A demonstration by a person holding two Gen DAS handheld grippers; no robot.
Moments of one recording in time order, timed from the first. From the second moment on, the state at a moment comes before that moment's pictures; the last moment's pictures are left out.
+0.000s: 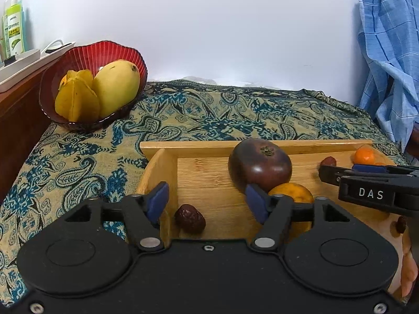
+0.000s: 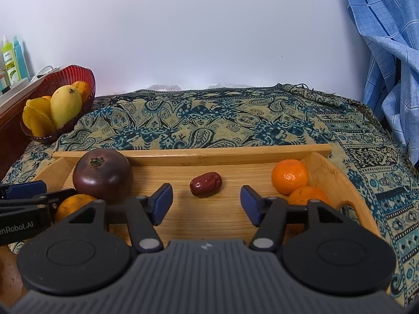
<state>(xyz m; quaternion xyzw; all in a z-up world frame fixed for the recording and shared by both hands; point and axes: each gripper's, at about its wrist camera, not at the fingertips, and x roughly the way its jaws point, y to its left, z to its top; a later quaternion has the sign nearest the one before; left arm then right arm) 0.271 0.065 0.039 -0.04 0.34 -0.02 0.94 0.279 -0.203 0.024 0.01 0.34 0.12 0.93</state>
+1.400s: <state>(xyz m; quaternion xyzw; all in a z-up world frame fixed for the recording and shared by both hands) 0.157 0.054 0.060 -0.02 0.31 -0.02 0.95 0.160 -0.232 0.044 0.01 0.26 0.09 0.96</state>
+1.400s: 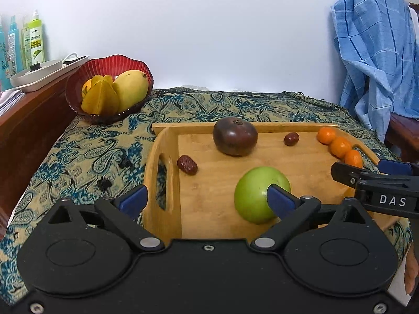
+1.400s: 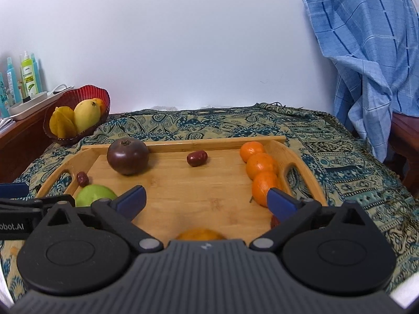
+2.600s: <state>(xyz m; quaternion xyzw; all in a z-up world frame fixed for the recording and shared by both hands) 0.062 0.048 0.018 -0.04 0.35 -0.02 0.94 0.051 -0.255 0.008 0.01 0.24 0.08 0.97</state>
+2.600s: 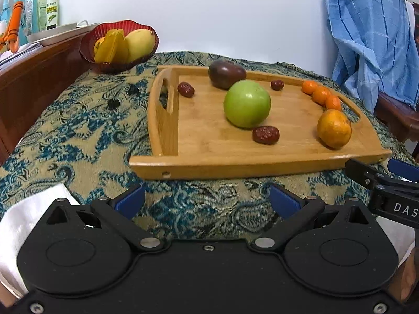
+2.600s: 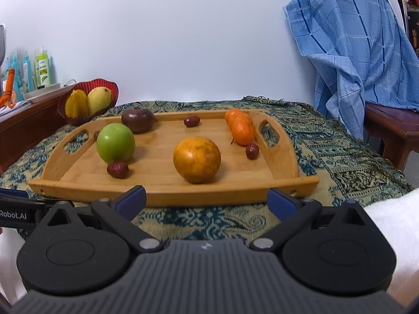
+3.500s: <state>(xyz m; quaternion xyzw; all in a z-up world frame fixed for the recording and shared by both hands) 0.061 0.026 0.000 0.02 0.37 -0.01 0.93 0.044 -0.248 -0.019 -0.05 0.28 0.09 0.96</state>
